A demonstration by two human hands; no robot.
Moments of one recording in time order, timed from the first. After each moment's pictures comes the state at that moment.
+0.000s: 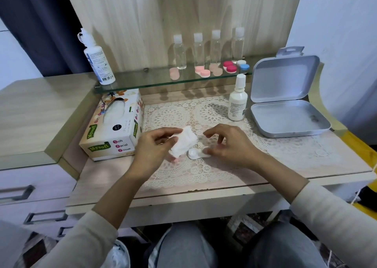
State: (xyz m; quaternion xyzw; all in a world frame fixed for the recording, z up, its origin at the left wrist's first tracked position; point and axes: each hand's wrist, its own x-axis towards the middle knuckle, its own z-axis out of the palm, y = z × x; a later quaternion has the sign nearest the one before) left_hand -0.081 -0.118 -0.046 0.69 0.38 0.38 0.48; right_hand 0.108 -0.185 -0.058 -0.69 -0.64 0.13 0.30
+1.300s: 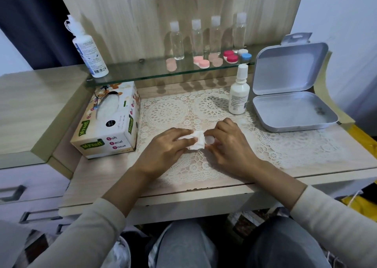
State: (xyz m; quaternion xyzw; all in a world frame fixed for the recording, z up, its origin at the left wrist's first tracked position) left_hand -0.073 -0.090 -0.082 0.95 0.12 0.30 -0.02; right_hand 0.103 -0.182 -0.093 -0.61 -0.70 -0.06 0.37
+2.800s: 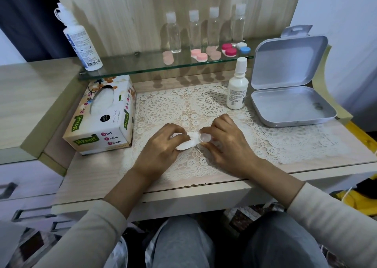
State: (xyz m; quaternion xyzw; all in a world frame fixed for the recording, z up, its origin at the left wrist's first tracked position) left_hand -0.070 -0.094 -0.097 0.92 0.13 0.38 0.00; right_hand 0.102 -0.184 -0.098 -0.57 -0.72 -0.10 0.39
